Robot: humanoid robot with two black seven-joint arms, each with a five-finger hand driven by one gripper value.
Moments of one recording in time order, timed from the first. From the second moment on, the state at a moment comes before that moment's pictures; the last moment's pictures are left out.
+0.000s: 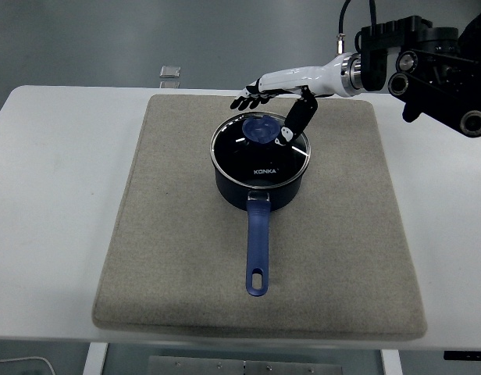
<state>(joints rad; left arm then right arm) -0.01 0.00 -0.13 -0.10 0.08 -0.09 0.00 1.48 -0.24 0.01 0.84 -1.04 0.48 0.22</state>
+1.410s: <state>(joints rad) -0.01 0.00 -0.13 -0.10 0.08 -0.09 0.00 1.48 -0.23 -0.01 0.83 -1.07 0.45 0.22</state>
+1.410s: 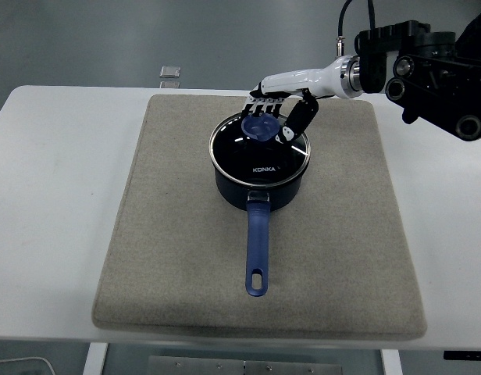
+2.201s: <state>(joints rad) -0.01 0.00 -0.13 -0.10 0.08 -0.09 0.00 1.58 -0.33 -0.01 0.86 -1.06 0.53 0.25</state>
